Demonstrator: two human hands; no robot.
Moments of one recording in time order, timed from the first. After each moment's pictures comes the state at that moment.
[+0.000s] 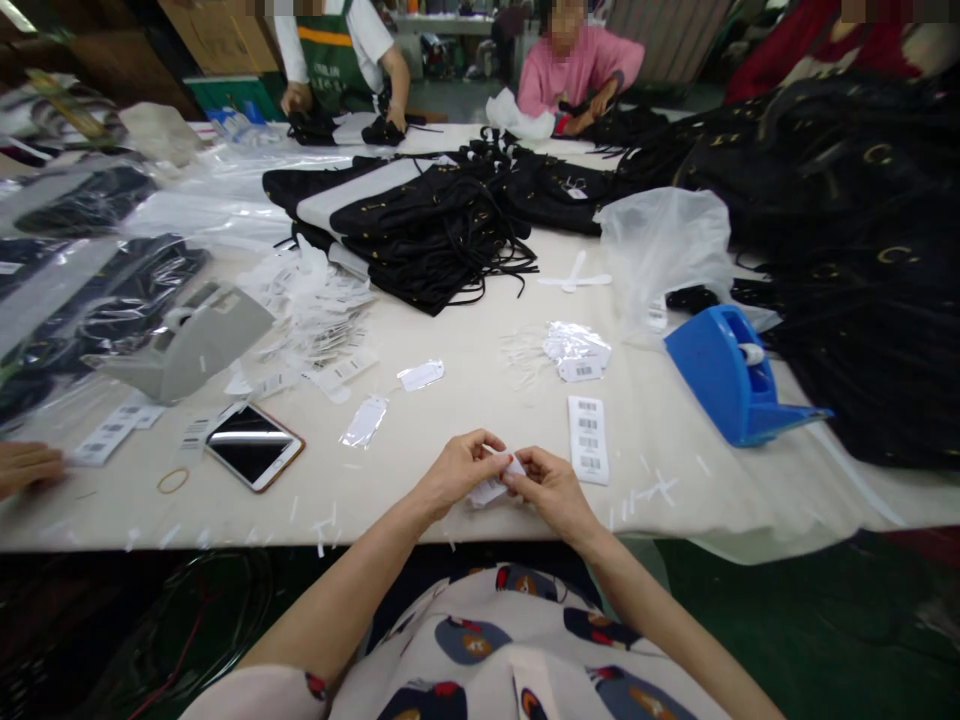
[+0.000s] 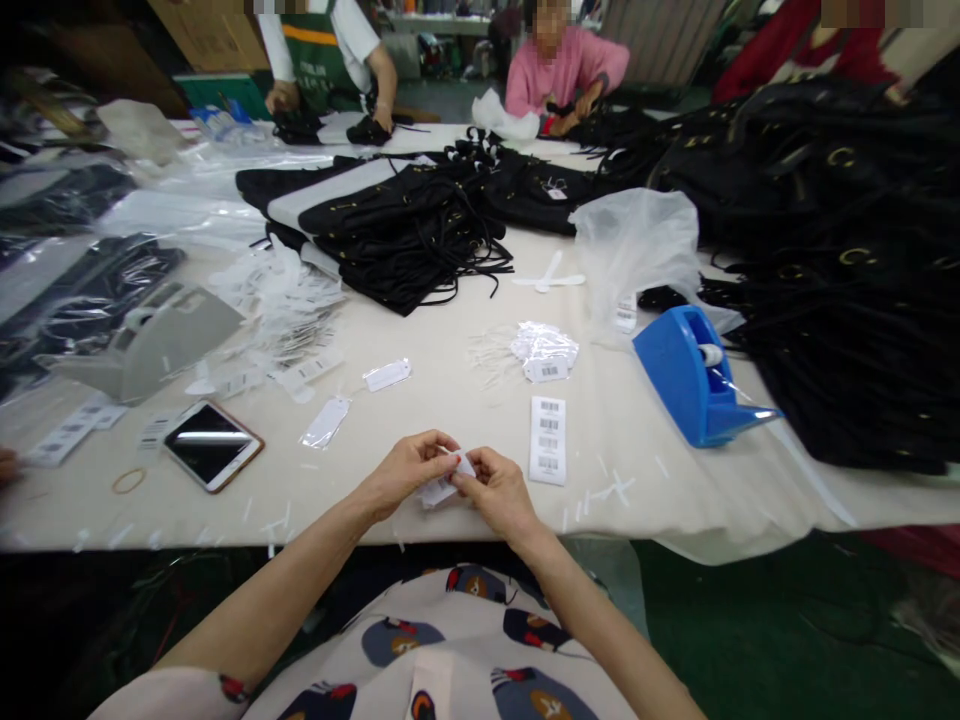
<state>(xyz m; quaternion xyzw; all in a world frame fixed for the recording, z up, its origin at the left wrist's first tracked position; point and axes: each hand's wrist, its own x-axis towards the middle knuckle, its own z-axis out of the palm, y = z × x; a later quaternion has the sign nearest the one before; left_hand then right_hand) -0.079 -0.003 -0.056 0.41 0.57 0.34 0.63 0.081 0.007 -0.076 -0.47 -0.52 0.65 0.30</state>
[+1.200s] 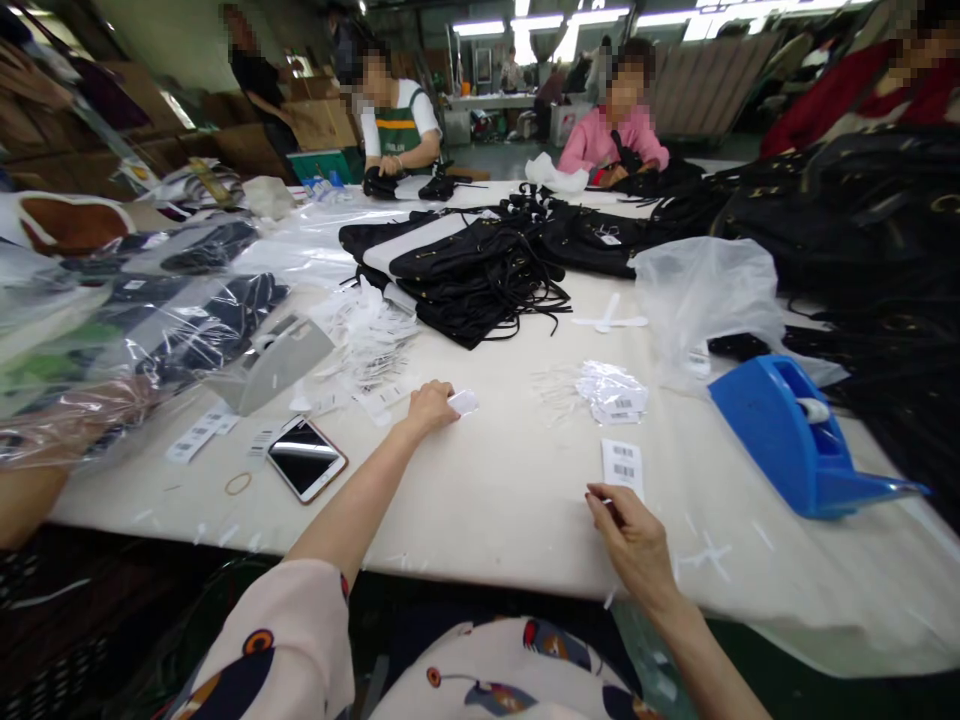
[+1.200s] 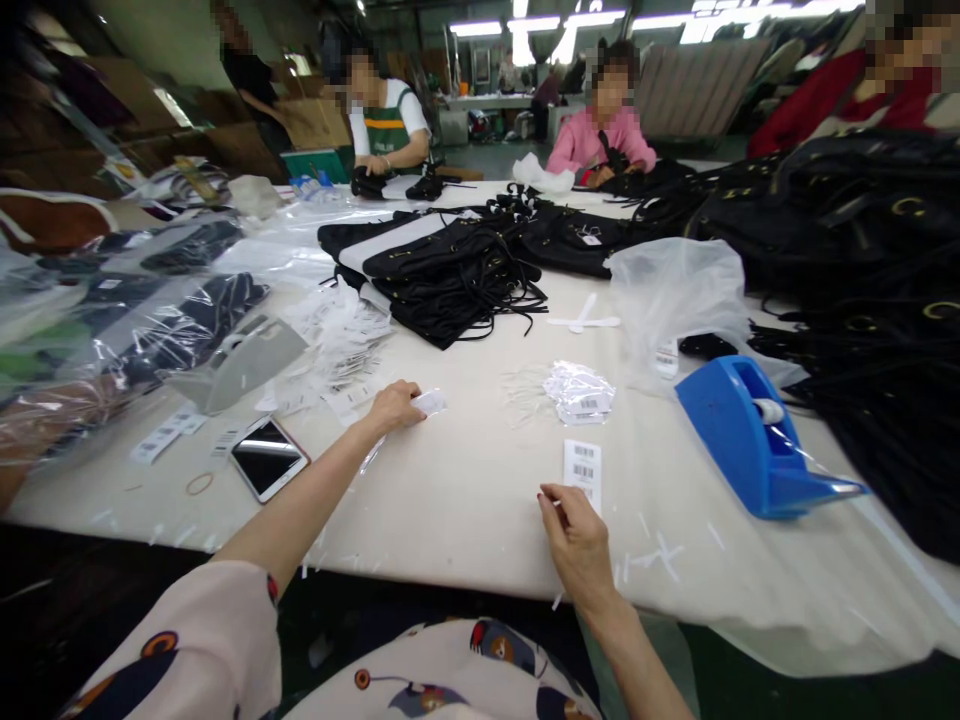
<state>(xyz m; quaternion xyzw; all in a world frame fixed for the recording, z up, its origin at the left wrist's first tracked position) -0.198 0.107 -0.064 0.58 0.78 0.10 0.19 0.126 0.014 -0.090 -0.53 -0.70 0.31 0.36</state>
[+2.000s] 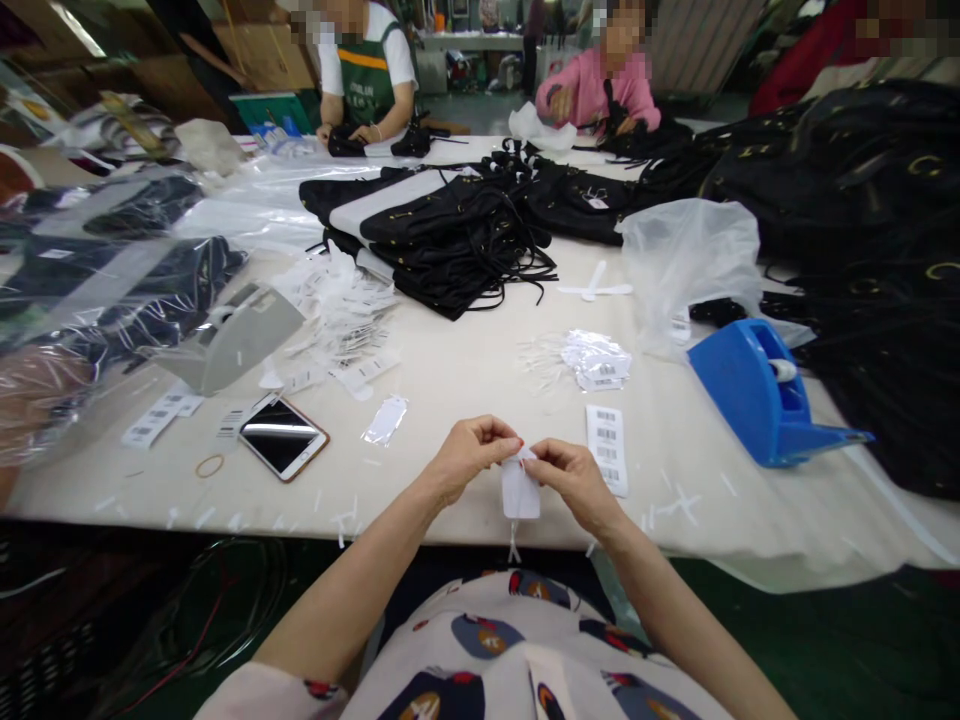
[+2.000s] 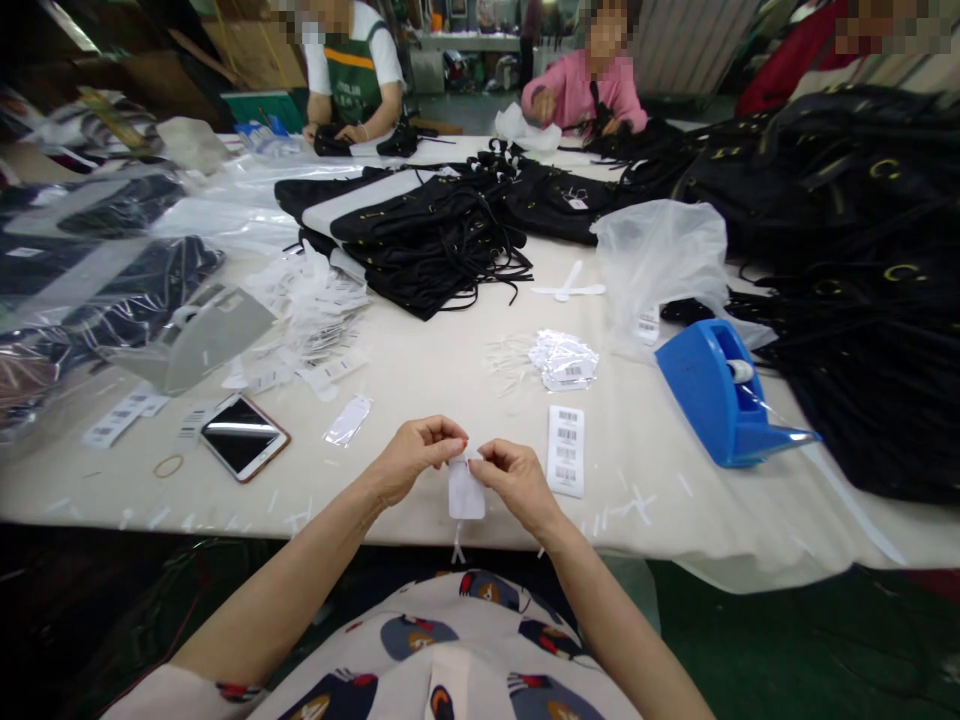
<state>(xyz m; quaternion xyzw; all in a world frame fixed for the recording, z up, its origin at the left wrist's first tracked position) -0.088 0.007 -0.031 0.41 0.55 0.41 0.61 0.074 0.023 -0.052 -0.43 -0.53 0.66 0.32</state>
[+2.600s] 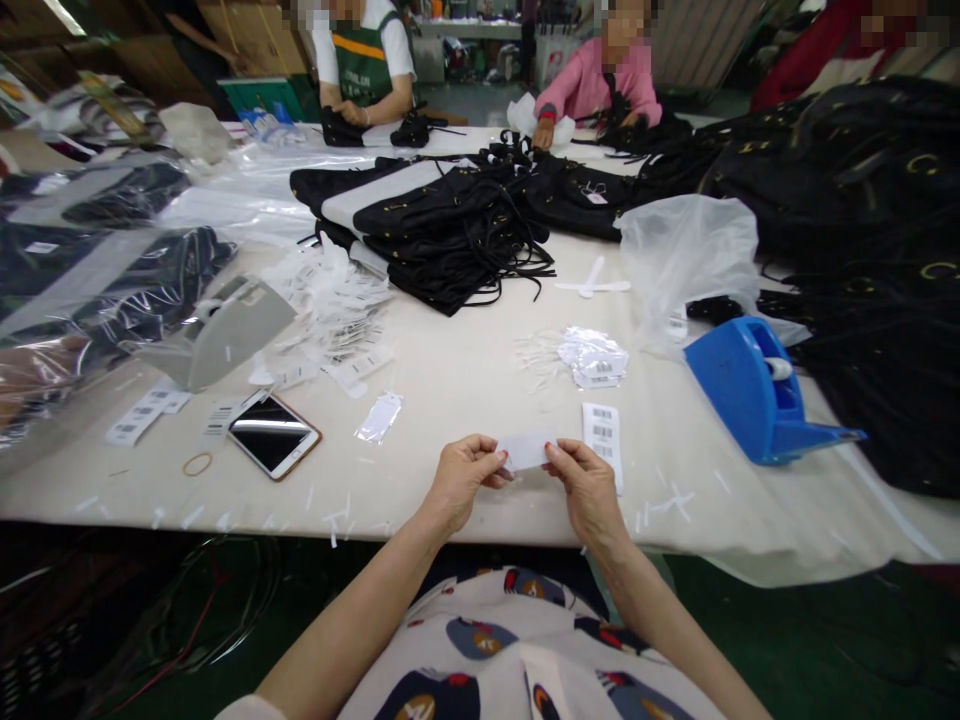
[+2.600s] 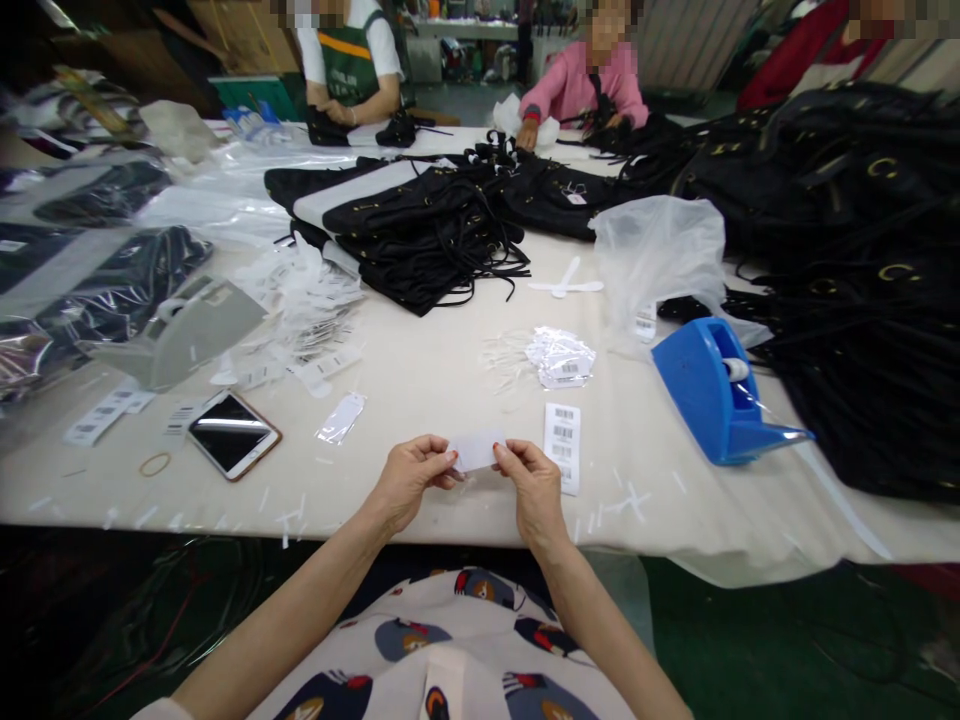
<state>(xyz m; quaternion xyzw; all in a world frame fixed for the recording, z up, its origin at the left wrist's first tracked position) -0.072 -0.012 -0.058 0.23 0.57 0.48 0.62 0.080 0.012 -0.077 -0.52 -0.37 0.61 0.48</state>
